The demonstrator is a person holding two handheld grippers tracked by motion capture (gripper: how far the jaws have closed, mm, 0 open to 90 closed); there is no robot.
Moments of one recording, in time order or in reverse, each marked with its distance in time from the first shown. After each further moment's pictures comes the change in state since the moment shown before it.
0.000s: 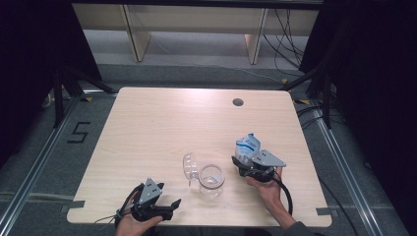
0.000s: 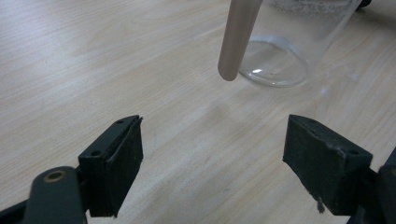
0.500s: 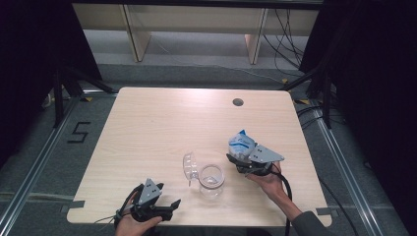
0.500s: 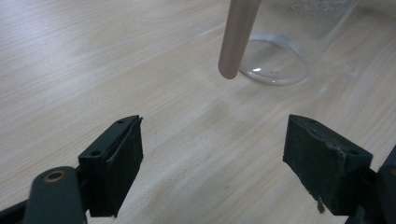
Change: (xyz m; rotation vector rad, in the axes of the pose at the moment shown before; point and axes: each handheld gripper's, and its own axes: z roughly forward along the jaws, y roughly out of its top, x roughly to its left) left arm -0.001 -0.002 -0.002 -0.006 0.004 -0.010; right arm -0.007 0.022 0.008 -0.072 0.159 -0.197
